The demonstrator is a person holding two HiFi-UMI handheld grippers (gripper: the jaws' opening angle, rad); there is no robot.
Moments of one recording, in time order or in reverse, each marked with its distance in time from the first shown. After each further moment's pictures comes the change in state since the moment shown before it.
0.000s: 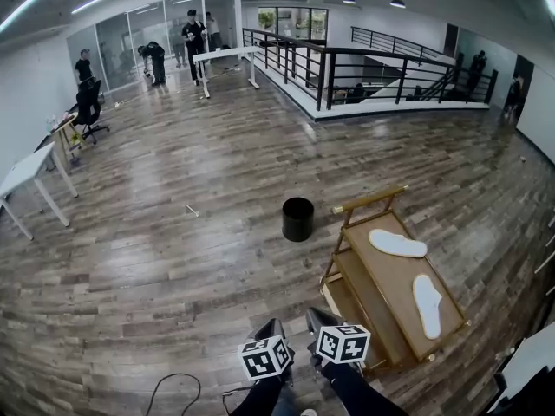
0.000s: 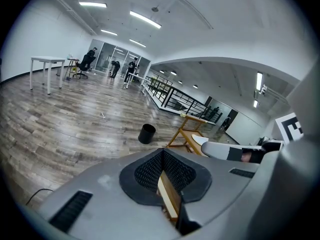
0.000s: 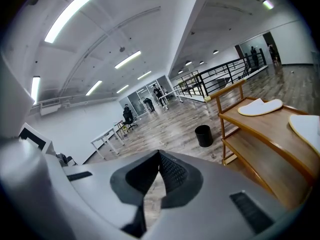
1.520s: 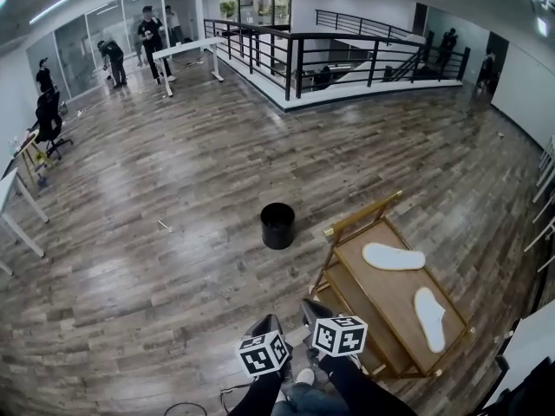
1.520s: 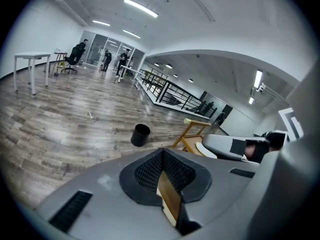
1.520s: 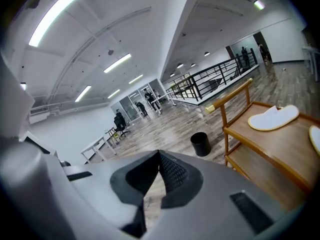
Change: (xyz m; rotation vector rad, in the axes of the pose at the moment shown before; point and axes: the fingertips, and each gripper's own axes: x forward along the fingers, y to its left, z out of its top) left arm 0.139 0.004 0.085 0.028 0.082 -0.068; right arm 0.111 -0.055 0.099 0.071 -0.043 -0.065
